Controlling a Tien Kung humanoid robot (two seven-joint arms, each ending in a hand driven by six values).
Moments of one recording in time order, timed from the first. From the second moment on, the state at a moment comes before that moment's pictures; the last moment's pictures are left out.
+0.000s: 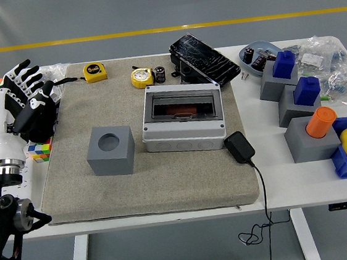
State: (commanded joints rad) left arm -0.11 0.03 -1.56 -1.39 1.33 0.10 -0.30; right arm 0.04 -0.13 1.59 0.18 -1.39 0.00 -0.14
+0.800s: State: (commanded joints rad) left arm -0.09 0.03 -1.58 -1.40 1.35 0.09 -0.27; right arm 0.03 -0.12 1.61 0.18 -1.39 0.00 -0.14
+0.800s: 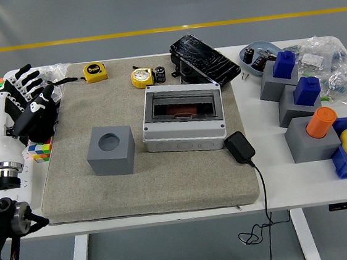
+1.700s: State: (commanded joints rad) left arm -0.10 0.03 -1.60 -1.40 1.36 0.08 -0.25; right arm 0.03 -0.12 1.61 0.18 -1.39 0.00 -0.15
